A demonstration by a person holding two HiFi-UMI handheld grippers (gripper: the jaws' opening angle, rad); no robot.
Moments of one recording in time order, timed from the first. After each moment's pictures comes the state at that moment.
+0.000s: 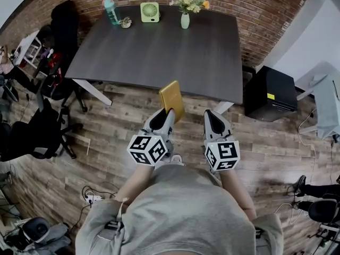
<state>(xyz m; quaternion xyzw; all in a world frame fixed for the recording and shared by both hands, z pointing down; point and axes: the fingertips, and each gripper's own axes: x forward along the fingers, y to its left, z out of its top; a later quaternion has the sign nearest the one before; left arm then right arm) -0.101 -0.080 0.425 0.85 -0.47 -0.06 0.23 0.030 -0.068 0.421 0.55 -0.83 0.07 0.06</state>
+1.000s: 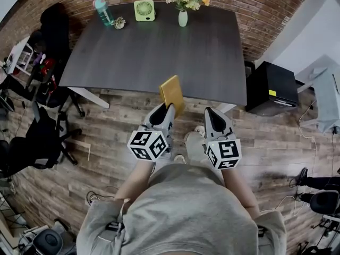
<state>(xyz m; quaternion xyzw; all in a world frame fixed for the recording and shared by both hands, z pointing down) -0.117 -0.149 0.437 0.86 -0.45 -0.05 0.24 0.010 -0.119 0.427 0.57 -0.82 0.06 0.07</state>
